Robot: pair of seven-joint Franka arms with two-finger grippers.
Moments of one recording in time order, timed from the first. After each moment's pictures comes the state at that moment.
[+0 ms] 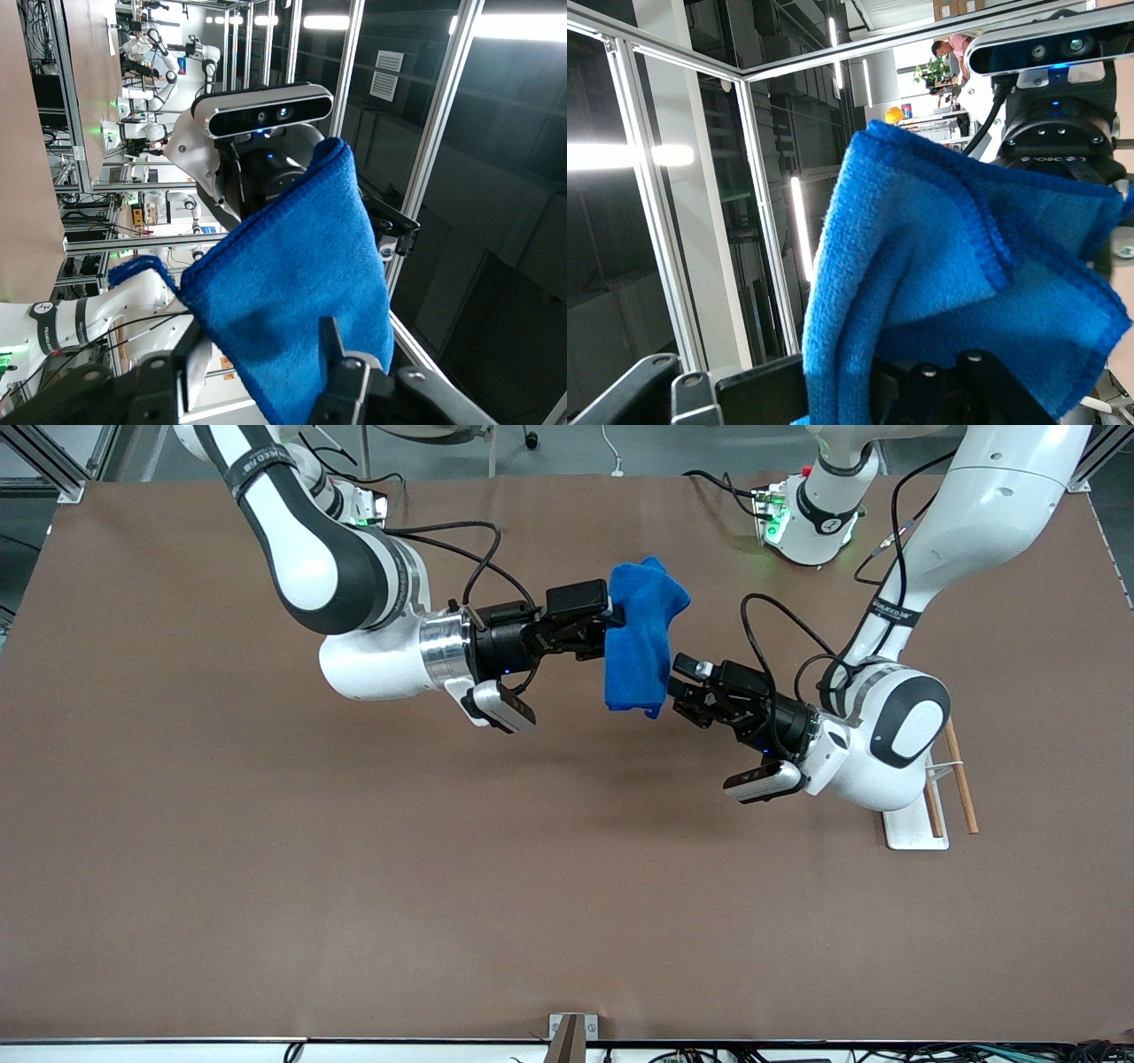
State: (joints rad) left arm 0.04 0.56 -0.31 -1.68 -1.66 1.36 0.63; right arm 0.50 0.37 0.11 -1.61 2.02 1.97 -0.49
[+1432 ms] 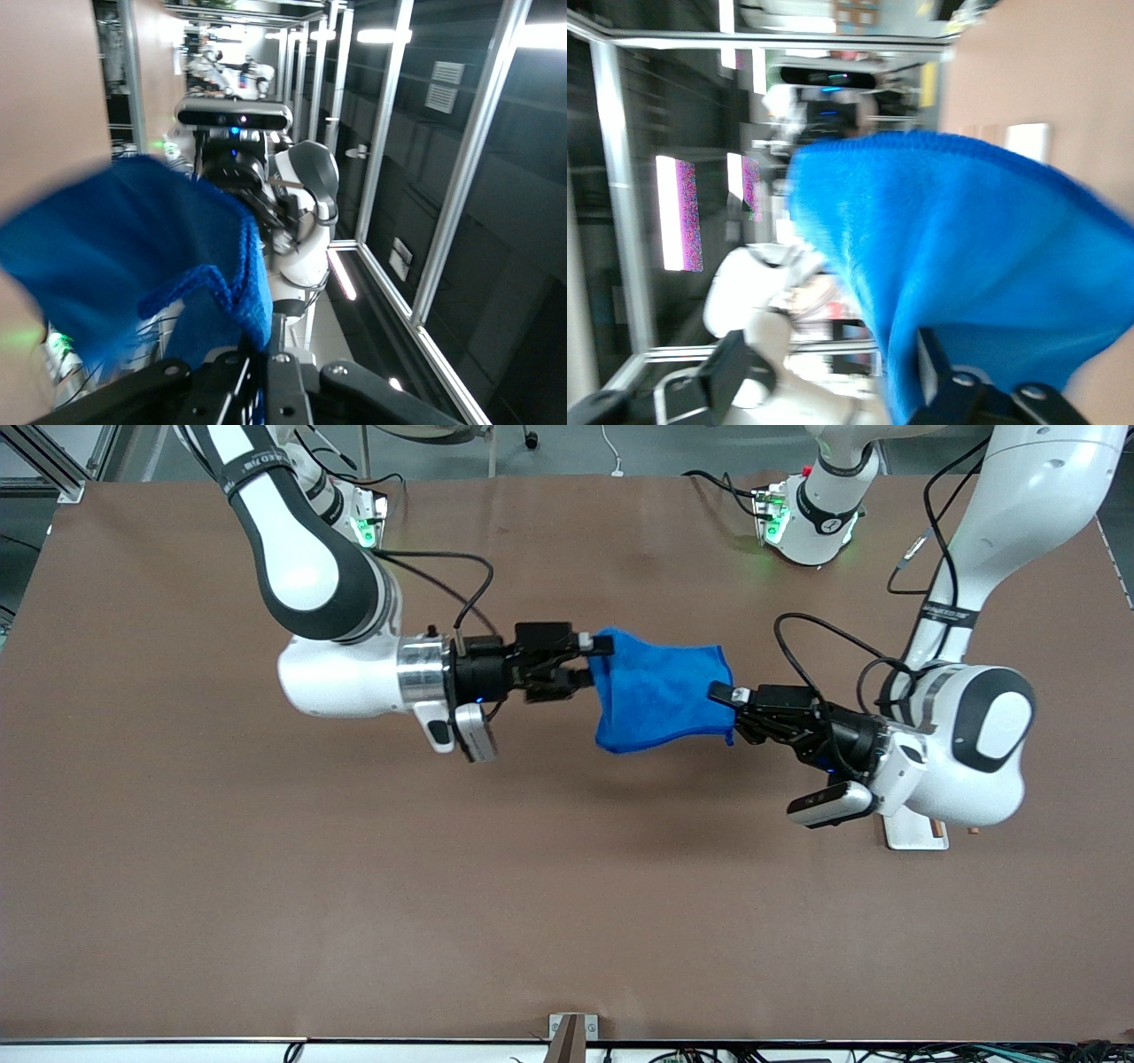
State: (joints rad) left arm 0.08 0.53 -0.24 -1.50 -1.50 1.39 0.41; right arm 0.49 0.37 0.00 -1.62 1.55 2.01 -0.43
